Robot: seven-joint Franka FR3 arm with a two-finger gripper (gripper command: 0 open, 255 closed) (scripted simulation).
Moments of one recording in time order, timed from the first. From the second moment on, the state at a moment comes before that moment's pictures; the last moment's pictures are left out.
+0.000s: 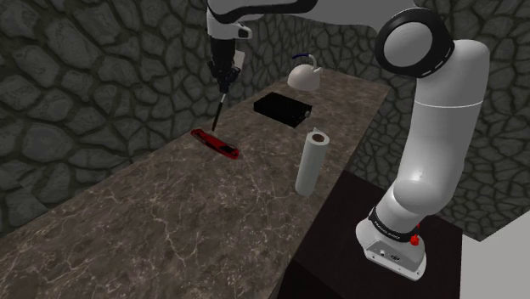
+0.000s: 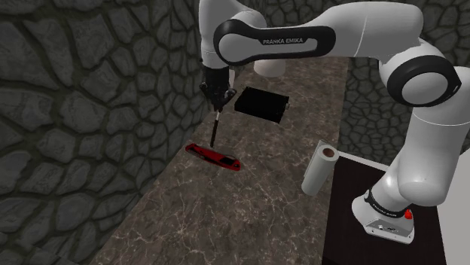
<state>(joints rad) -0.14 0.33 0.28 -1.38 -0.03 1.70 1.67</state>
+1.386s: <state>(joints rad) -0.29 0.20 0.22 -1.41 0.02 1.59 1.45</state>
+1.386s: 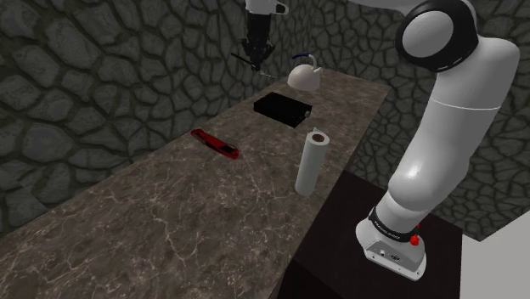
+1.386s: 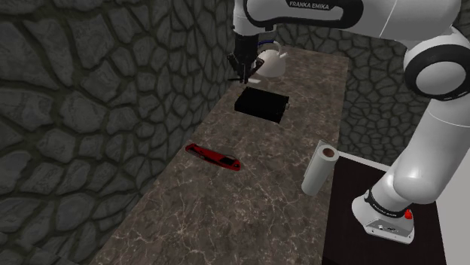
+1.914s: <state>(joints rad) -0.41 0.12 0.14 -1.50 0.05 1.60 1.26</state>
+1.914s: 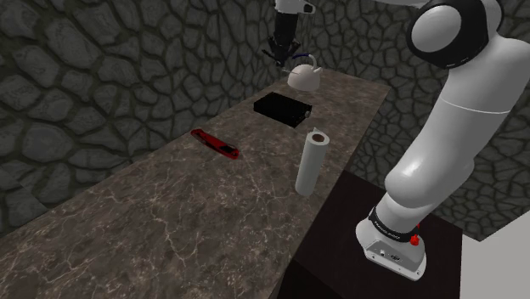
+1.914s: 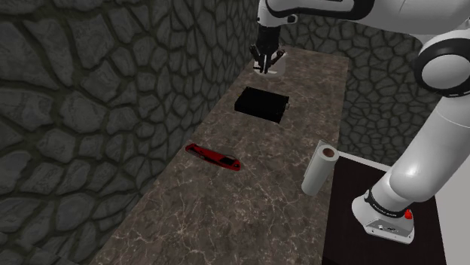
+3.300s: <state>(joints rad) -0.67 0.27 -0.05 -1.30 0.06 1.52 0.81</state>
